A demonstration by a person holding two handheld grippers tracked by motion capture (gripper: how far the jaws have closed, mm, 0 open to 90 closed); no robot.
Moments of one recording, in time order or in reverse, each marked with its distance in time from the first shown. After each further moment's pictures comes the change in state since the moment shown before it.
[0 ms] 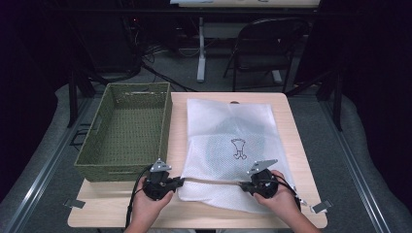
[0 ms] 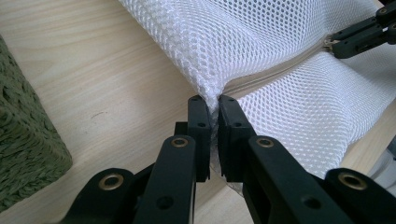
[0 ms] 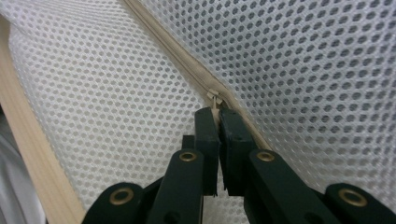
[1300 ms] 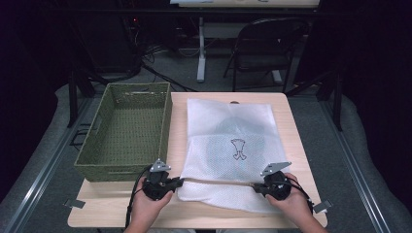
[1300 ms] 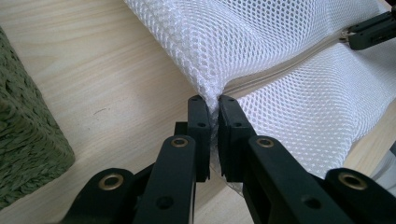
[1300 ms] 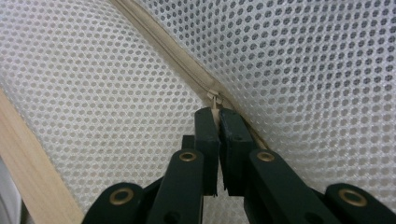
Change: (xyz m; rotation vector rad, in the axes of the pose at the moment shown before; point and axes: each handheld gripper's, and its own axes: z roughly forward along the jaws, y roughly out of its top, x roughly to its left) left arm 0.002 -0.002 0.002 0.001 0.006 -0.010; right arm -0.019 -0.027 -0.016 0.013 -0.051 0.059
